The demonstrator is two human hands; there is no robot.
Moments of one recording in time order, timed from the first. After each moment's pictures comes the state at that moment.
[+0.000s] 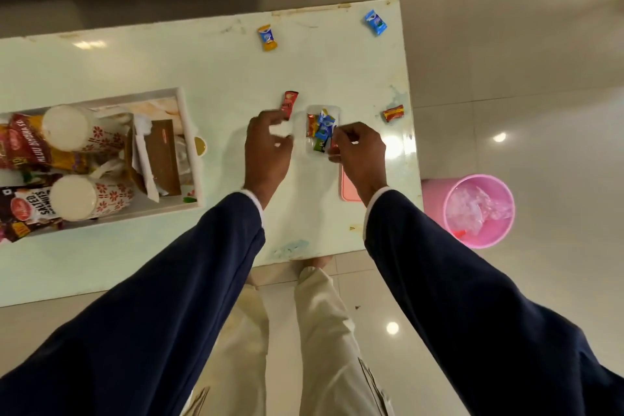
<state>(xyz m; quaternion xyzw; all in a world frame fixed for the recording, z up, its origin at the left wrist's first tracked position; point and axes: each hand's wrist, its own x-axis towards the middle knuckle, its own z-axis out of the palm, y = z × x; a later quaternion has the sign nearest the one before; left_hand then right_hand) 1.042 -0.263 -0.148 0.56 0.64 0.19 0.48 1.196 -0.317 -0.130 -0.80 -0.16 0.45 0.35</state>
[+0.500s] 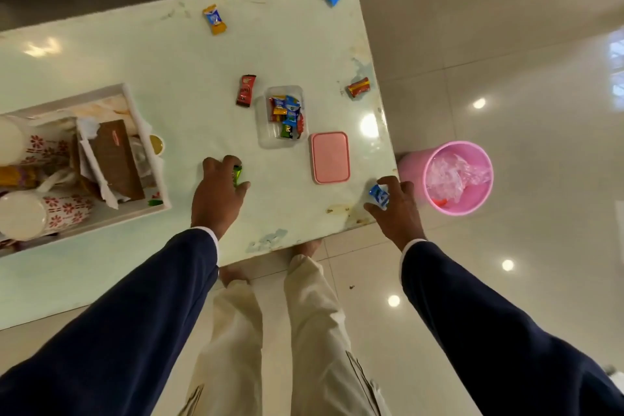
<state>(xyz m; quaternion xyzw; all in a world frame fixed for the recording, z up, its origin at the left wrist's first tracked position) 0.984 -0.320 -0.182 0.72 0.60 -0.07 0.34 1.260 -0.503 -0.176 -0.87 -0.28 0.39 0.08</state>
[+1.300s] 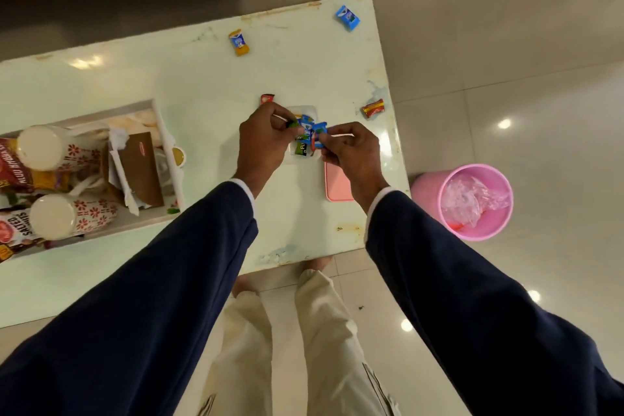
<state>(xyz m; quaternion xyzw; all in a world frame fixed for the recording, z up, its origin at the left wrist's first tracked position) 1.085 -0.248 -0.143 0.62 0.61 0.15 0.47 1.225 -0.335 -0.130 -0.74 -0.06 0.52 0.43</state>
